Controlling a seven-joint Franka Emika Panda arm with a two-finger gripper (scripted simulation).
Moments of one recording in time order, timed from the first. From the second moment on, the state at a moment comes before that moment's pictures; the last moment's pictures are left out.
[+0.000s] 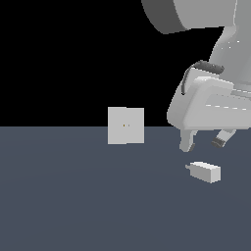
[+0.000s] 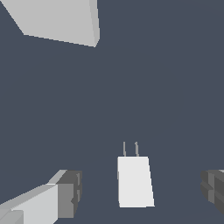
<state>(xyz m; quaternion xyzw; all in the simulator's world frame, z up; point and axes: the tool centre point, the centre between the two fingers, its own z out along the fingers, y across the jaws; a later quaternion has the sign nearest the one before) -0.059 -0.151 0.064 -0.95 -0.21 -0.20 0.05</state>
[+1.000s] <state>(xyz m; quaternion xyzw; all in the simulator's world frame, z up) -0.060 -0.151 0.020 -0.95 -0.22 -0.20 0.05</state>
